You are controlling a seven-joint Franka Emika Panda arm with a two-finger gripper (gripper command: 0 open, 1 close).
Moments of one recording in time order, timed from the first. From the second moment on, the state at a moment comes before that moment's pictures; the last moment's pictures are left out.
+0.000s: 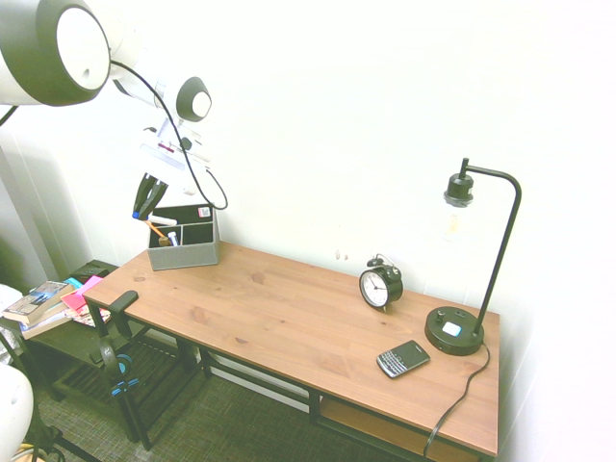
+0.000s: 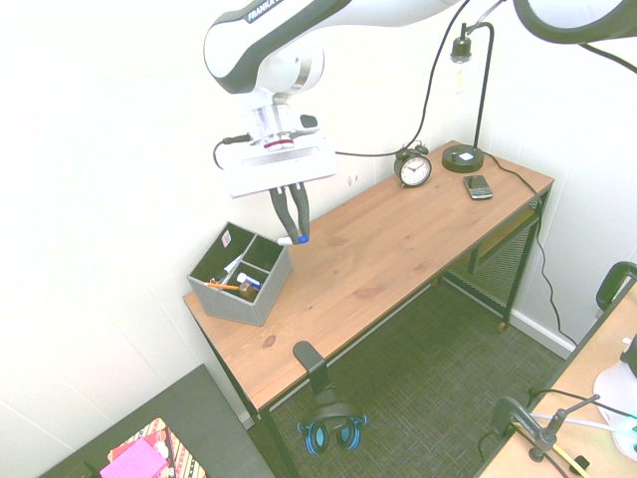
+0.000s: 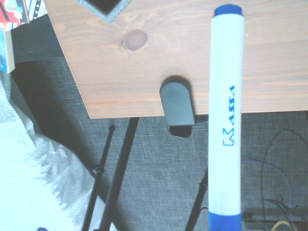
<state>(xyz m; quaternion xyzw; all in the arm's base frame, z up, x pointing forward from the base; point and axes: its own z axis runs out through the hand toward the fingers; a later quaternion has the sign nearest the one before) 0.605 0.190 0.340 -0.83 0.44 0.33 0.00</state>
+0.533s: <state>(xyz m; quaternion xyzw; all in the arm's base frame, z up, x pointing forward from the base) 0.637 0.197 0.307 -0.84 0.44 0.31 0.04</state>
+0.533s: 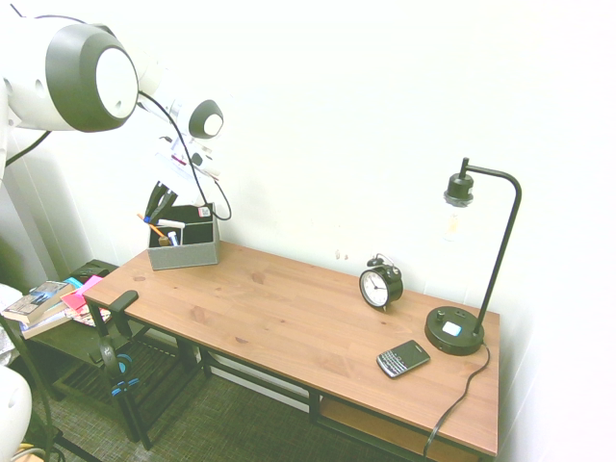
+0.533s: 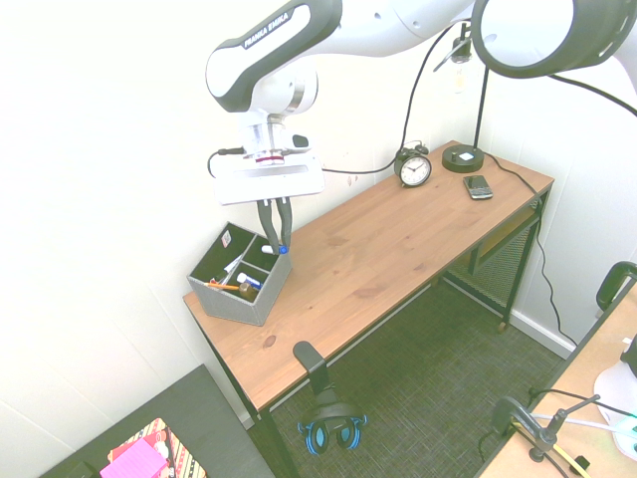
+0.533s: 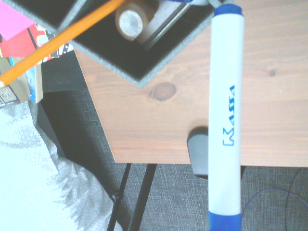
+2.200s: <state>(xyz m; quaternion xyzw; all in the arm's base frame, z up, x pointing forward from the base) 0.686 0.175 0.270 -0.86 0.43 0.28 0.04</state>
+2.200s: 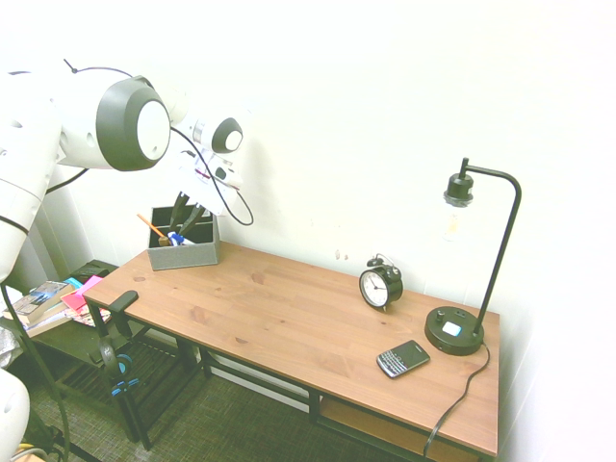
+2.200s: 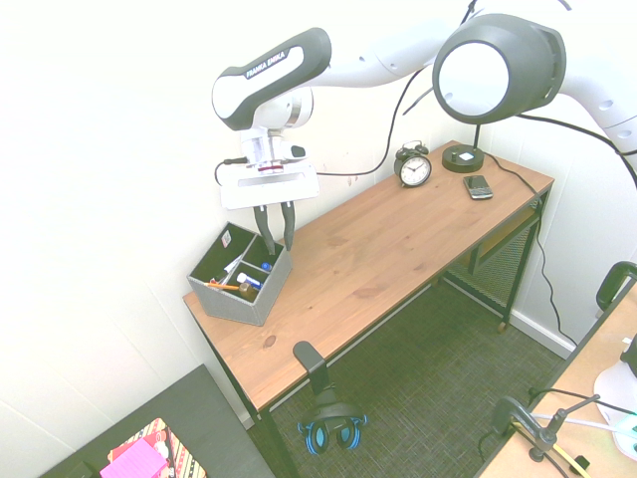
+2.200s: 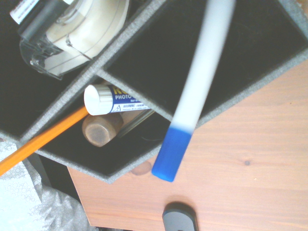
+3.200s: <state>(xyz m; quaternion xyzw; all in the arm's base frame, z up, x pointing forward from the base) 0.610 0.060 0.467 -0.92 0.38 0.00 -0.08</state>
